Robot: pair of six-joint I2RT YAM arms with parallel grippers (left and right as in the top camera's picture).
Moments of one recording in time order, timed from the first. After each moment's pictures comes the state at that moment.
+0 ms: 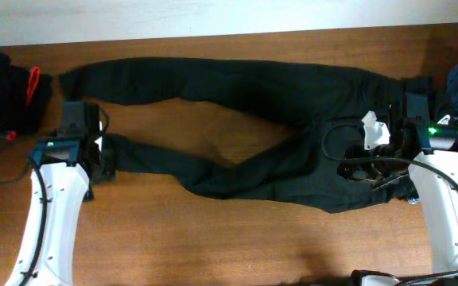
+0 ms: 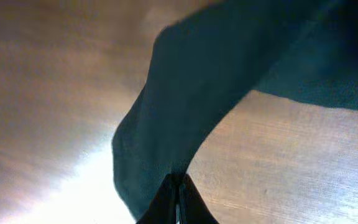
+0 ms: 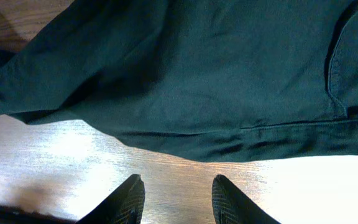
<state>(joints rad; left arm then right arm) 0.05 1.43 1.21 -1.07 -0.31 0.02 -0.17 1.38 1.17 -1.23 -0.30 -0.02</state>
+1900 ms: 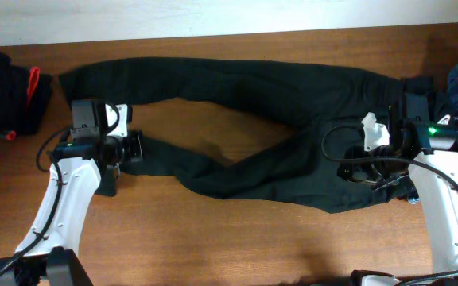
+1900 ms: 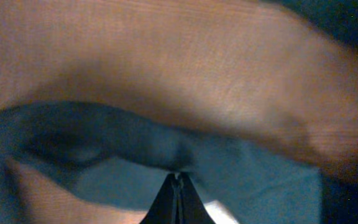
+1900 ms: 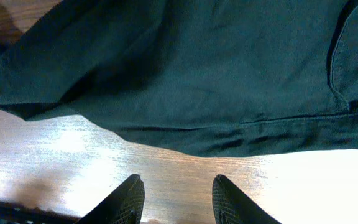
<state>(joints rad) 0.05 1.54 1.05 -0.56 0.25 -0.06 -0.17 1.38 1.17 -1.24 -0.30 -0.02</state>
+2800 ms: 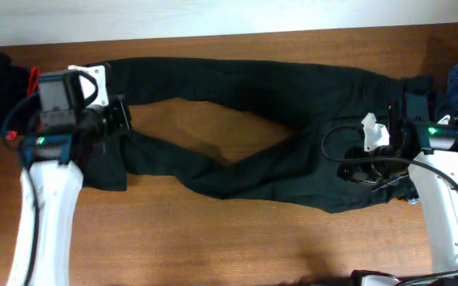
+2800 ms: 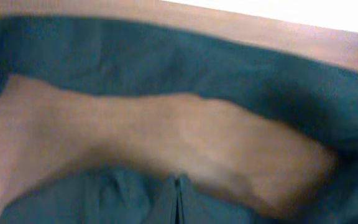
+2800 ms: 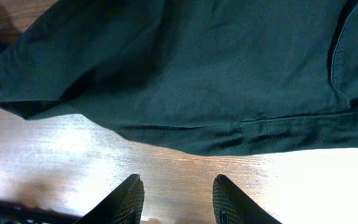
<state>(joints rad) 0.05 1.40 1.31 -0.72 0.26 -0.10 -0.17 1.38 1.17 -1.25 -0.30 -0.02</state>
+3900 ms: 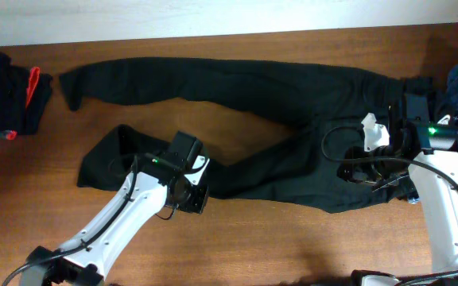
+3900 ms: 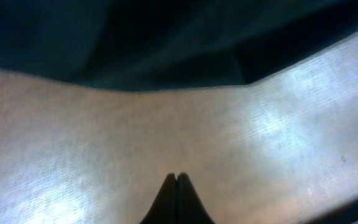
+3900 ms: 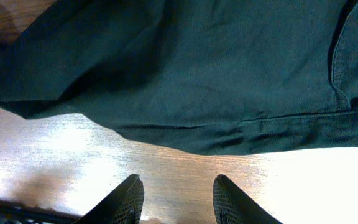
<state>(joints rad) -0.48 1.52 0.96 -0.88 0.17 -0.14 -0.17 1.38 1.17 -1.25 -0.30 -0.02</state>
